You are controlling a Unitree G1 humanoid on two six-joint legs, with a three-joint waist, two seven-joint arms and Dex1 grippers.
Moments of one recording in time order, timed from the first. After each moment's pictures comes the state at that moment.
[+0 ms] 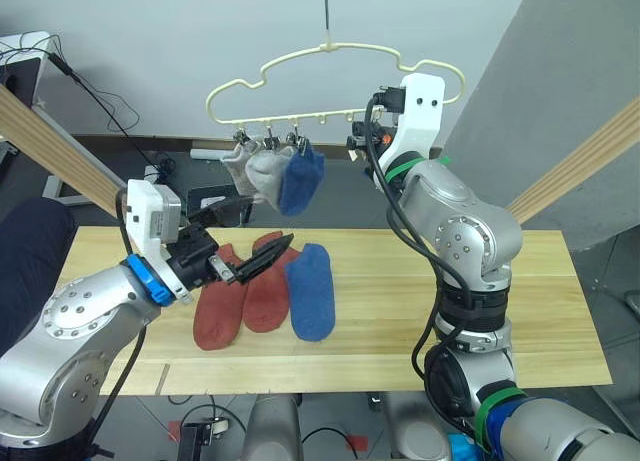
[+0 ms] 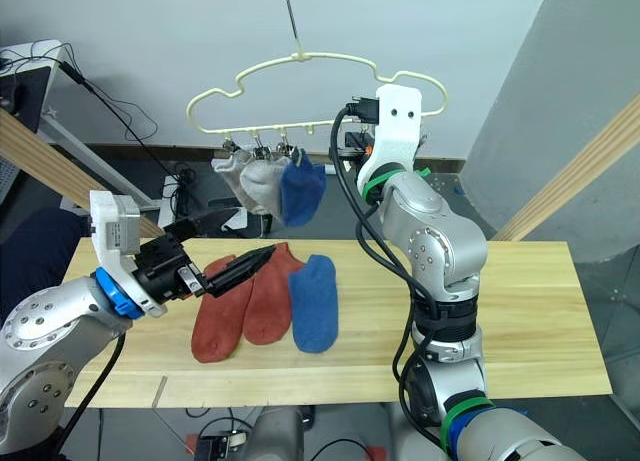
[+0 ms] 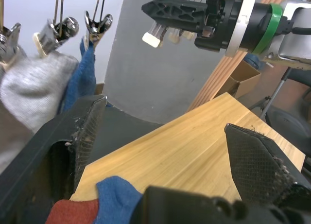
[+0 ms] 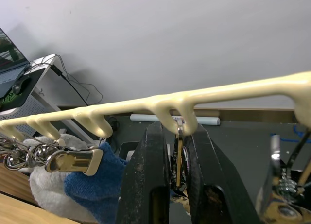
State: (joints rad) left arm -0.07 0.74 0.32 -0.68 -0.80 0.63 -0.55; right arm -0.87 0.13 -0.09 -0.26 0.33 1.01 -0.11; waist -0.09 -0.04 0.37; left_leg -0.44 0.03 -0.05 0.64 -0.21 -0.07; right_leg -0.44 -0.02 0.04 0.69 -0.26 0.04
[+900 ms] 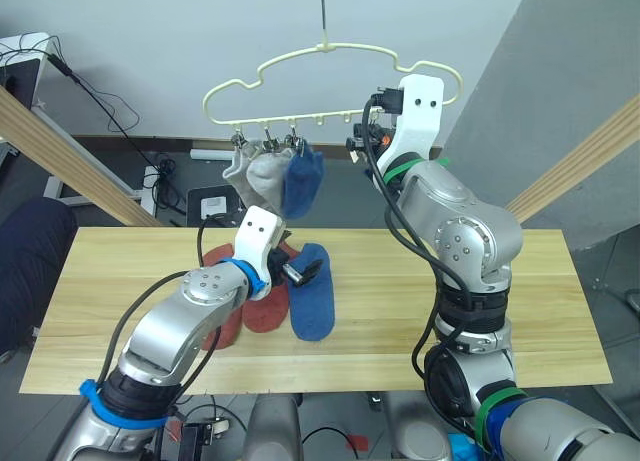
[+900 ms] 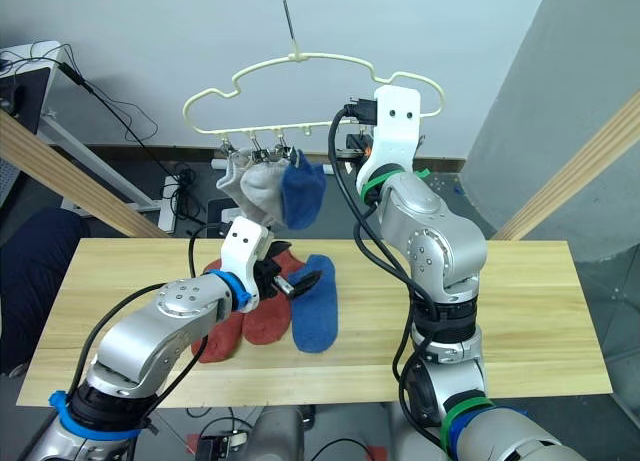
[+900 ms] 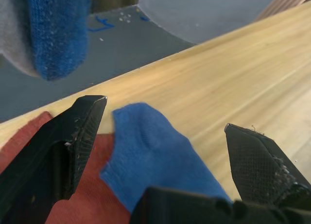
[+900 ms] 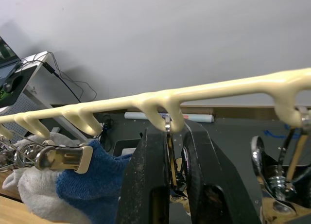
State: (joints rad) left arm -0.32 0.60 -0.20 -0.41 -0.36 0.80 -0.33; right arm -0.87 0.13 -0.08 -0.27 0.34 1.03 -0.16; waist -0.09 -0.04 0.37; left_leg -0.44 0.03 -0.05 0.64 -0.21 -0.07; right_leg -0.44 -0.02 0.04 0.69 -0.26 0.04
